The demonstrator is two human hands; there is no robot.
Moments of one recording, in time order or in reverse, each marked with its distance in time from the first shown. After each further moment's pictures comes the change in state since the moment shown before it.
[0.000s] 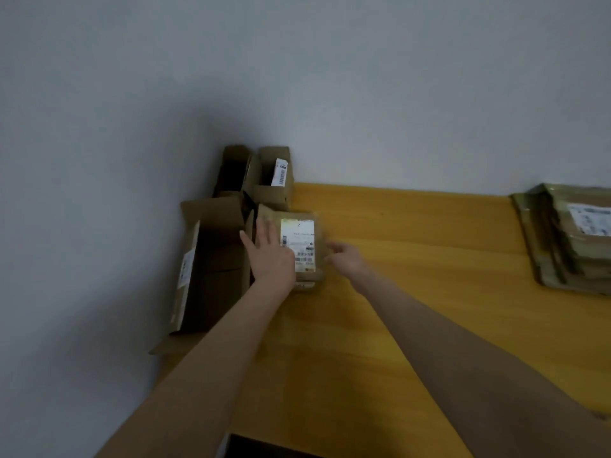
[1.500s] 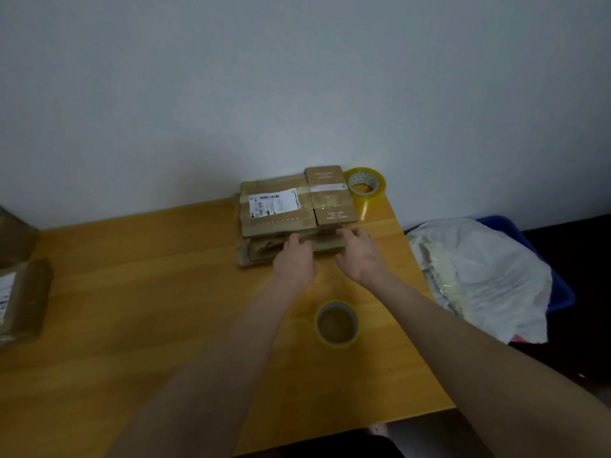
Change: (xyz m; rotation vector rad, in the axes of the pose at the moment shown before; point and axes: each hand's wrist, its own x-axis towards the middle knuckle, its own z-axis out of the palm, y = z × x) left_hand -0.154 0.597 -0.179 -0.477 0.083 0.473; right_hand -0.164 0.299 -0.549 -0.640 0.504 -0.083
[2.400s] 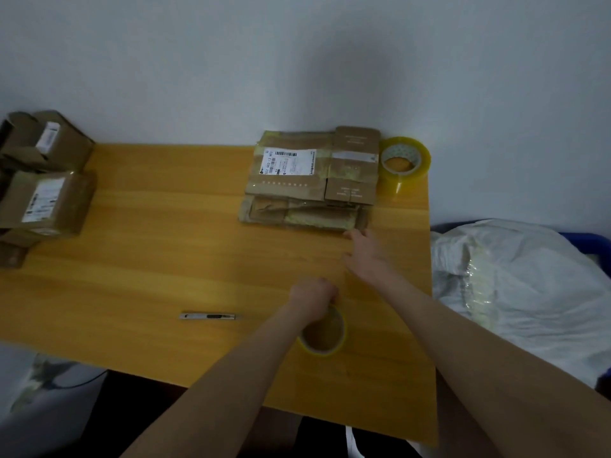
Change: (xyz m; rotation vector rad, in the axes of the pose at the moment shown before) left_hand -0.015 0.071 0.089 0.137 -0.413 -0.051; right_hand 0.059 0.081 0.032 0.067 -0.341 -0.192
